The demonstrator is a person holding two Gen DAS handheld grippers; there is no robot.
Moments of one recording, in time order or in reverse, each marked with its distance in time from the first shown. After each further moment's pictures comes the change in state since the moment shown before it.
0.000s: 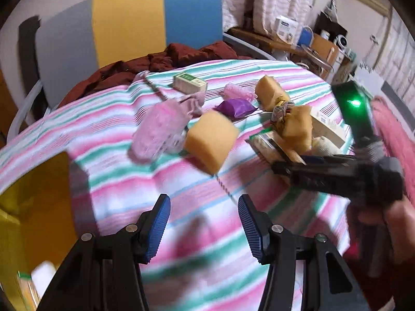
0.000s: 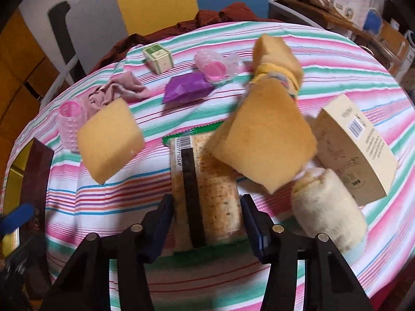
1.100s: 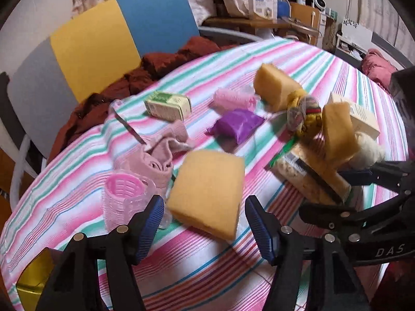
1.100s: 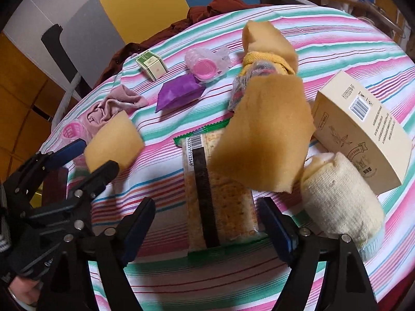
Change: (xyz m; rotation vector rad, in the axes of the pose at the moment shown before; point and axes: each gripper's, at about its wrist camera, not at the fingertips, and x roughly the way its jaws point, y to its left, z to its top) left arm 0.068 -0.019 0.055 0.254 0.033 0.077; right arm 0.002 -0.020 0.007 0.109 0.026 0.125
